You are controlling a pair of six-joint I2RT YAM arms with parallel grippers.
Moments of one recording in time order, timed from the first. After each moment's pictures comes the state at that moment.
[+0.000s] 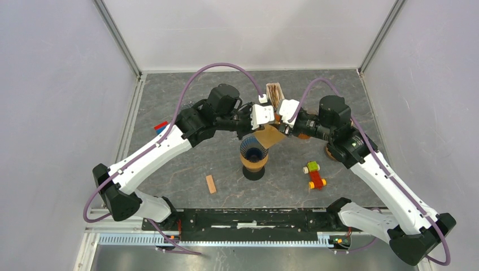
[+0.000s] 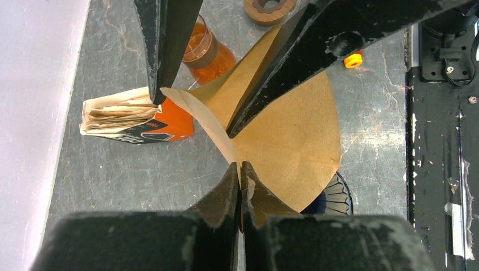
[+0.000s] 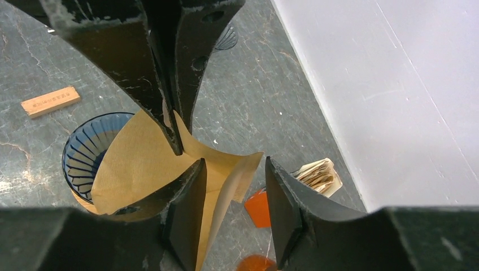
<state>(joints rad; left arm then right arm) -0.86 1.40 1.48 -0.60 0.40 0.55 0.57 1.01 1.11 -0.36 -0.47 -0.61</state>
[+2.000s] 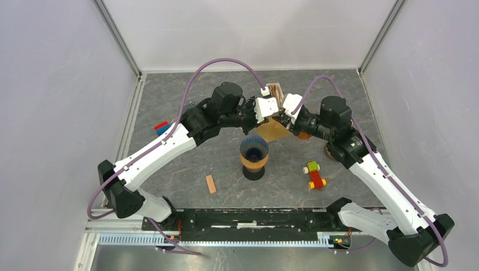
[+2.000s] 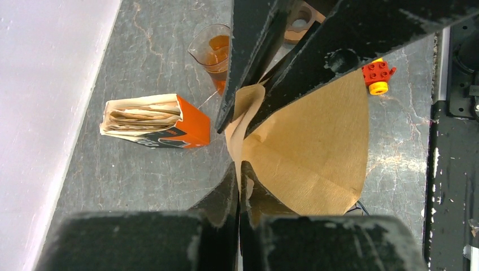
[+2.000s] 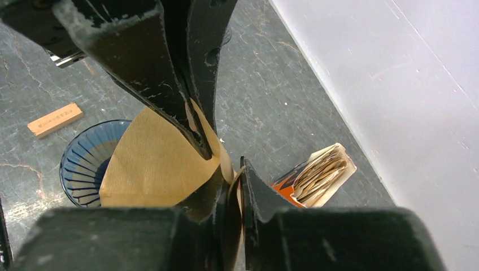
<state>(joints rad) -0.87 1.44 1.48 -0.48 0.32 0.47 0.54 1.00 1.07 -0.30 -0.45 -0.48</state>
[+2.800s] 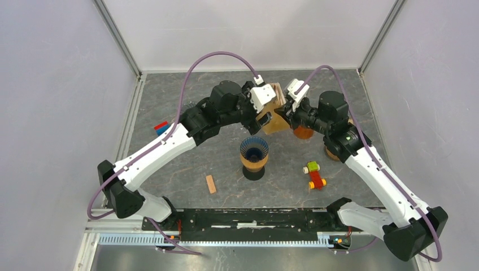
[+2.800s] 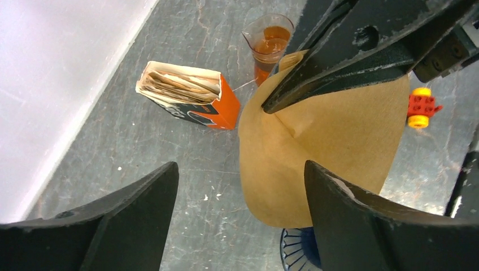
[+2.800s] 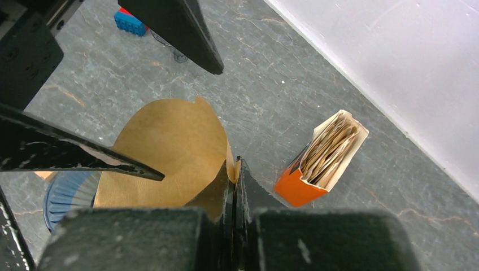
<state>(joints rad) -0.86 1.44 1.48 -0.43 0.11 0.33 0.50 1.06 1.07 -0.25 -0.36 -0.27</state>
